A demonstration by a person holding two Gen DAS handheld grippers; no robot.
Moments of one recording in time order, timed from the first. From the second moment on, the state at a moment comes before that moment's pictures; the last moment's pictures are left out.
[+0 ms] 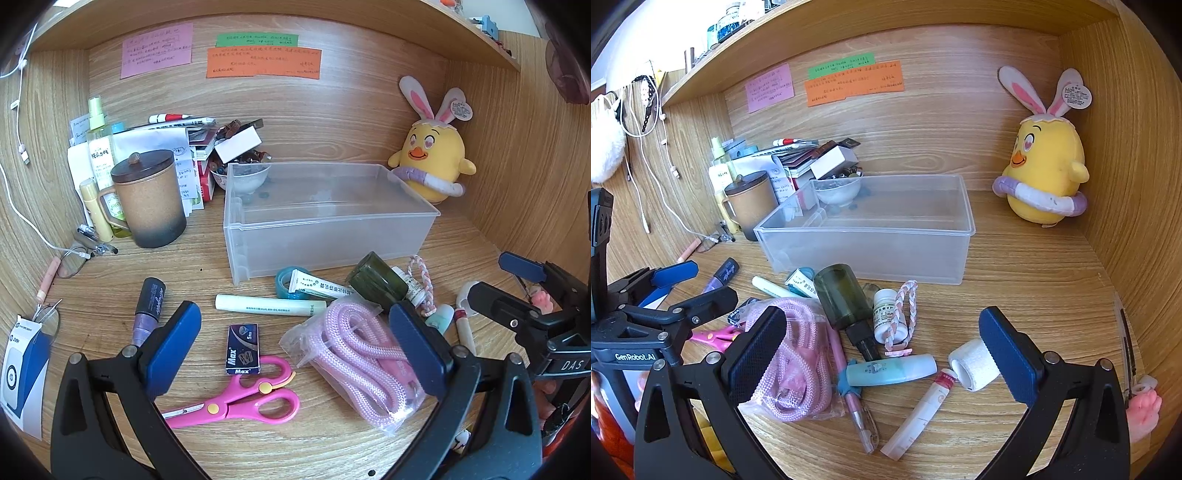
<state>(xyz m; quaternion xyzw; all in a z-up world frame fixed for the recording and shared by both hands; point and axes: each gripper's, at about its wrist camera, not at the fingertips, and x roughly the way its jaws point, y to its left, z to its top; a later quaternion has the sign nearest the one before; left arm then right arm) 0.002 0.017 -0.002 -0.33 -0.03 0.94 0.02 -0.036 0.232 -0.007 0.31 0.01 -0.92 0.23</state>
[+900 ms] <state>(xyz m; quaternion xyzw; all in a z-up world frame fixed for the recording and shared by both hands) 0.002 0.018 -0.002 -0.33 -0.03 0.94 0.02 -0.037 0.229 -0.008 0.31 0.01 -0.92 0.24</state>
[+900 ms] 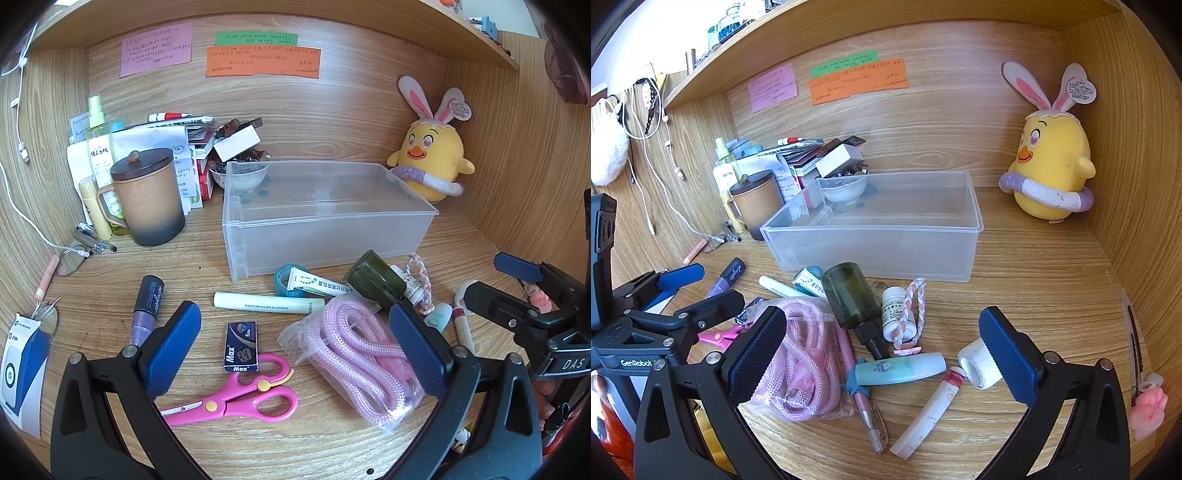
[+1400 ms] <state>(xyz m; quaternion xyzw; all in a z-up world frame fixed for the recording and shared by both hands) 0.004 0.017 -0.001 -0.33 -0.03 0.94 0.02 -0.039 0.226 -0.010 0.32 0.01 -0.91 0.25</state>
